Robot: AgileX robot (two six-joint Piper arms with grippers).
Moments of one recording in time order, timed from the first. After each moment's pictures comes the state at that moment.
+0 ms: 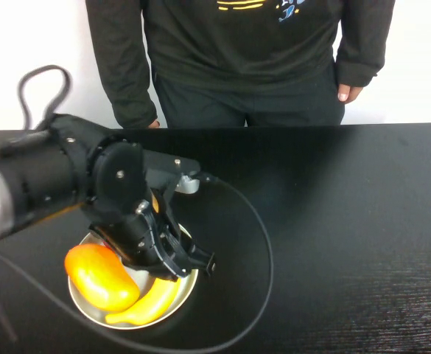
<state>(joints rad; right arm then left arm) 0.03 -0.03 0.03 -0.08 0.33 0.04 -0.68 1.61 -1.11 -0.09 0.90 -0.09</state>
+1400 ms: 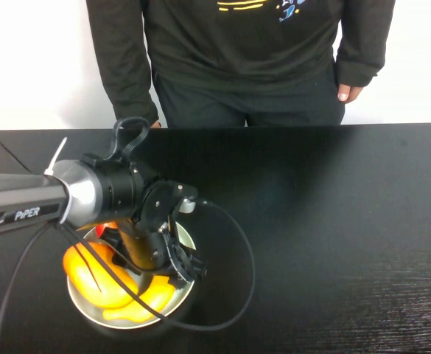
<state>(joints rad) 0.03 -0.03 0.03 -0.08 0.33 0.04 -0.63 1.93 -1.14 0.09 0.71 -0.20</state>
